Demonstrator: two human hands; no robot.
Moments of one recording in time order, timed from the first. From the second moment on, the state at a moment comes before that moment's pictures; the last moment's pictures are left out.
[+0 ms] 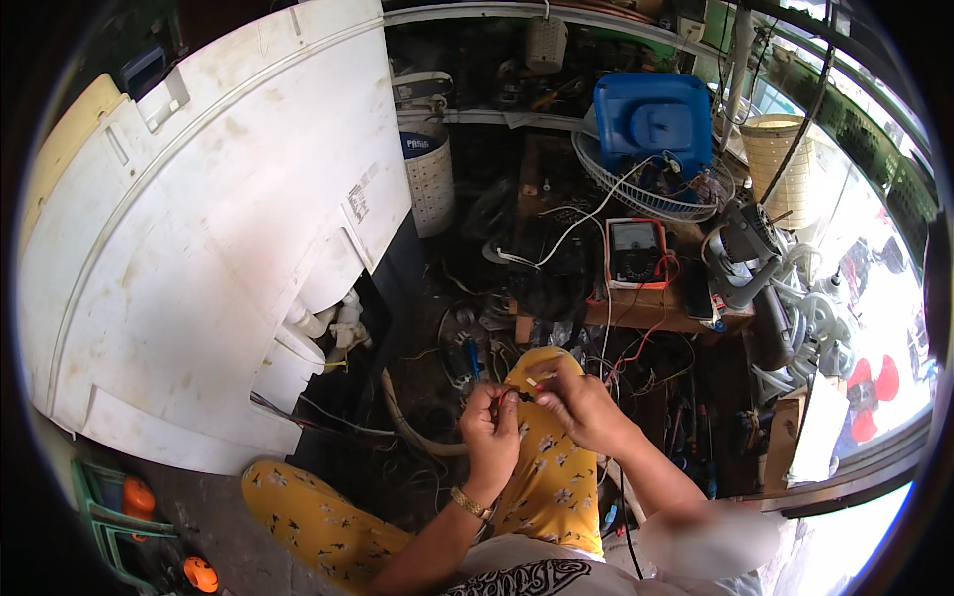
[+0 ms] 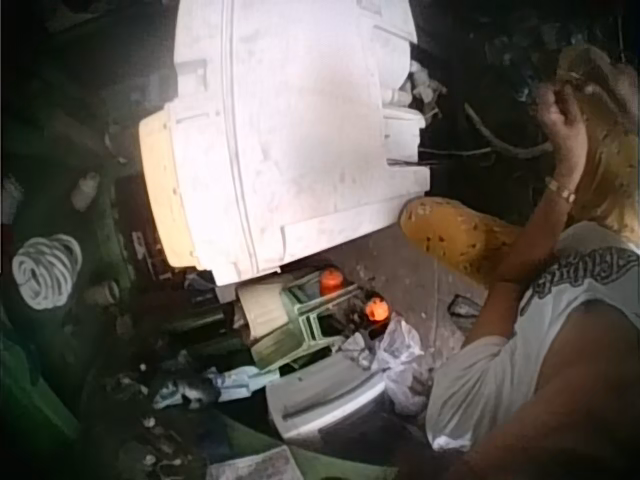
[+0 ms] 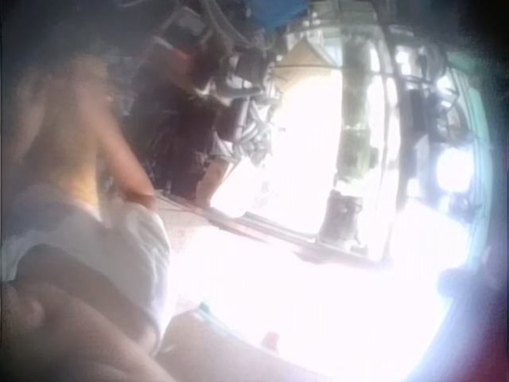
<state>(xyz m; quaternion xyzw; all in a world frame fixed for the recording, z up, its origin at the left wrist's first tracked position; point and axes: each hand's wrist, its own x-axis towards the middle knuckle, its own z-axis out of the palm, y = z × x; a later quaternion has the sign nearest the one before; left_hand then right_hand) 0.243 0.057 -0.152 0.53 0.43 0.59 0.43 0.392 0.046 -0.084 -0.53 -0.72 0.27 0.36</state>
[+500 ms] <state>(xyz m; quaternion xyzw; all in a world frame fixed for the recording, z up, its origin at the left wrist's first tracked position) 0.248 0.054 -0.150 0.53 0.40 0.59 0.46 0.387 0.051 -0.079 -0.52 -0.78 0.15 0.32</state>
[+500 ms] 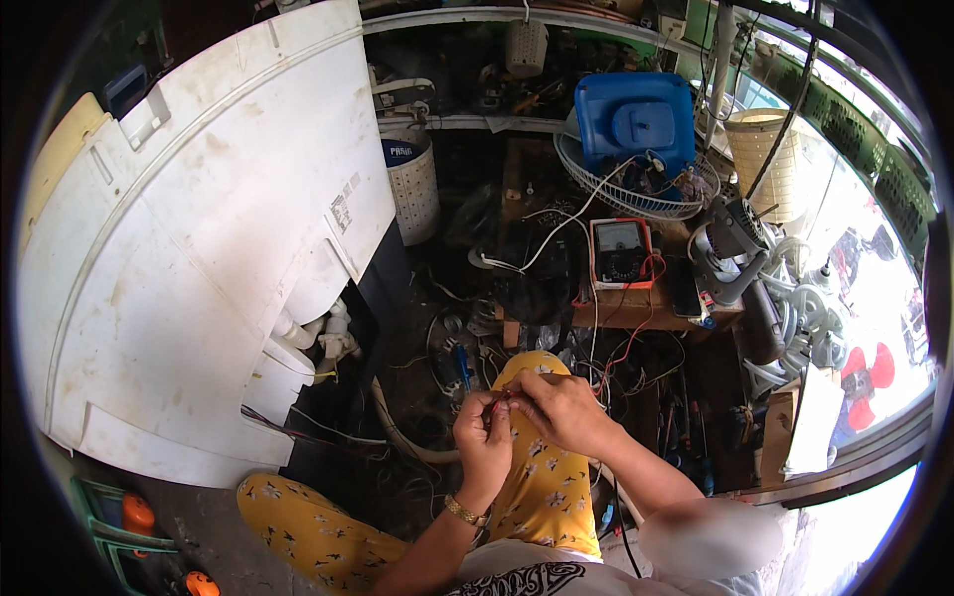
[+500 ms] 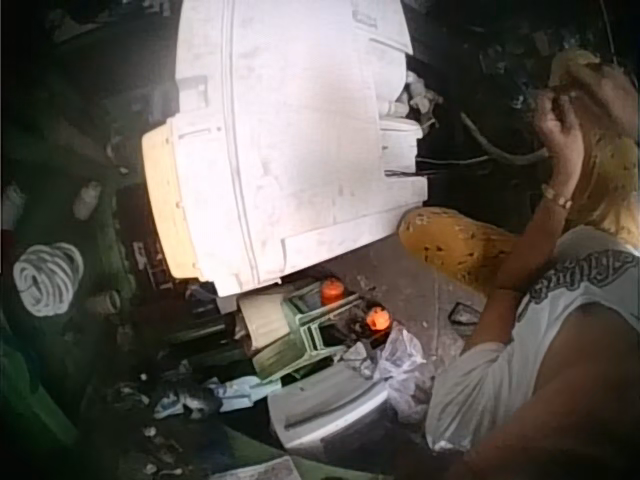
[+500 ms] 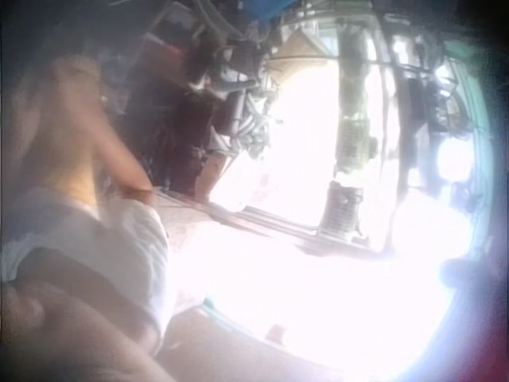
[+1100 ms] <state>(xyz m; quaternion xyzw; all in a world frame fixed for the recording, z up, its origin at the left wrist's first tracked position) 0.199 0.037 -0.160 0.32 0.43 0.50 0.68 0.568 0.228 -0.134 -0.57 -0.19 0.45 0.66</state>
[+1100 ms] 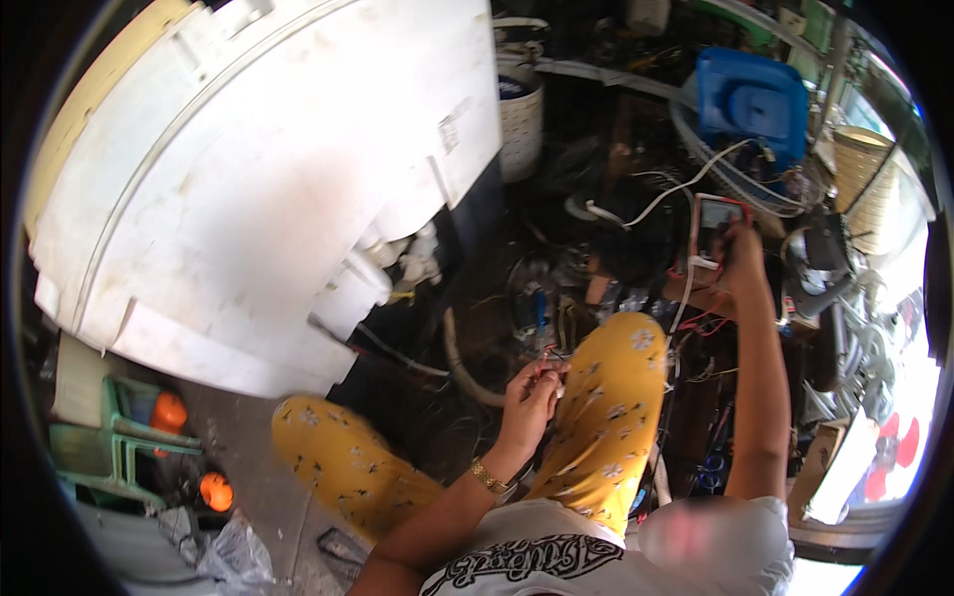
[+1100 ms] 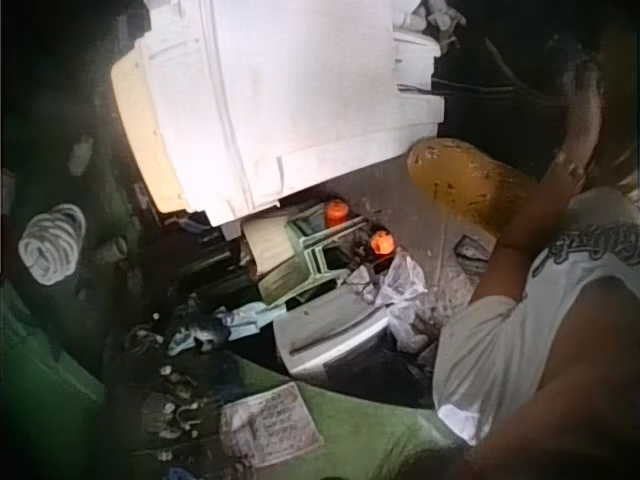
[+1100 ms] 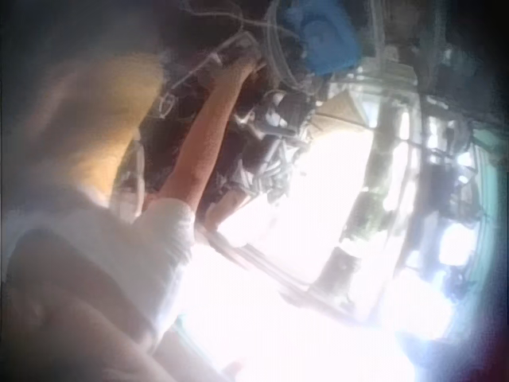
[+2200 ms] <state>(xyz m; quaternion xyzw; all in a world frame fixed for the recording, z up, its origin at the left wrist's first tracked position) 0.116 -0.037 -0.205 0.19 0.48 0.55 0.65 0.314 0.054 -0.145 -0.17 -0.93 0.13 0.28</state>
